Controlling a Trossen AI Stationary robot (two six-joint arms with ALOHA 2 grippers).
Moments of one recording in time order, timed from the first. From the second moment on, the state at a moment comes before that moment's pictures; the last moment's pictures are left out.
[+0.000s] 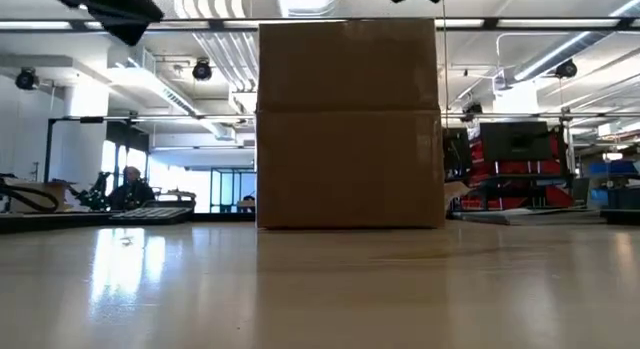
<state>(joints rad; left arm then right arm) -0.52 0.81 0.67 -0.38 -0.47 -0.26 -0.17 1.42 1.62 -1.00 -0.09 0.04</state>
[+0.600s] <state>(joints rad) -0.38 0.43 0.32 -0.18 -0.46 -0.27 -0.06 0.79 0.34 0.18 -0.08 0.15</state>
